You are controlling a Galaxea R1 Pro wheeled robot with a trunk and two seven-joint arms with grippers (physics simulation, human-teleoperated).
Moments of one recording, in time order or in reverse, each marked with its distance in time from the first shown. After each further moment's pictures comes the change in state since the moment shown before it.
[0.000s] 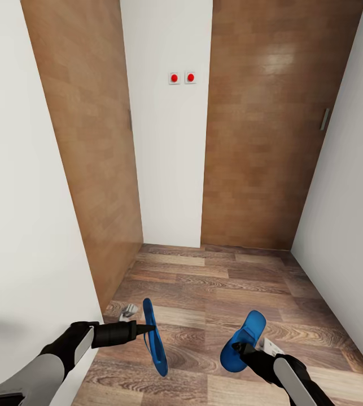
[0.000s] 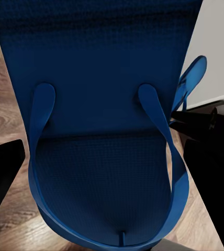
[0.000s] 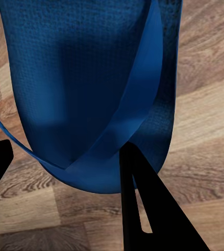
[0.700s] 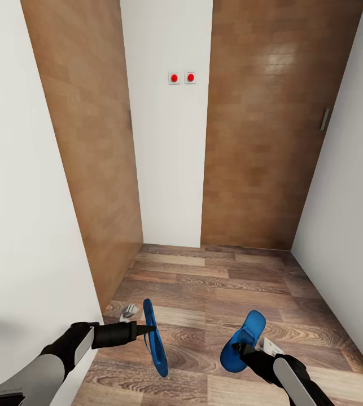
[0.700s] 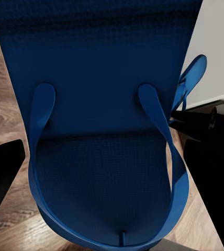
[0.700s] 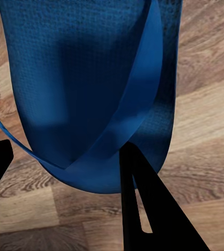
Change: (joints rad) left arm 0.000 -0.001 0.000 0.007 0.001 0.000 0.000; right arm 0.000 0.001 0.002 0.000 0.007 0.000 -0.001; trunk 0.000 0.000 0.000
